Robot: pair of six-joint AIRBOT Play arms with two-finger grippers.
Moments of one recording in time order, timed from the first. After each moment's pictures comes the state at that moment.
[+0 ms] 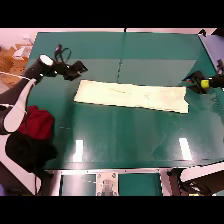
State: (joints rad) left arm -0.06 -1.86 1.65 0.79 -0.83 -1.49; right arm -0.57 -1.72 1.49 -0.88 1.17 1.37
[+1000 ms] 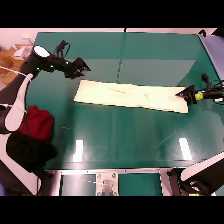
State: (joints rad) left arm -0.08 -1.88 1.76 0.76 -1.09 -1.46; right arm -0.63 -2.01 1.57 -0.77 1.44 1.05
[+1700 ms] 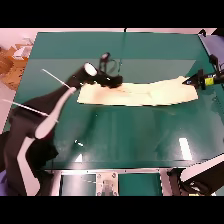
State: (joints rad) left arm -0.51 -2.01 1.77 0.76 -0.75 -1.39; right arm -0.56 -1.89 1.82 -0.75 1.67 1.20
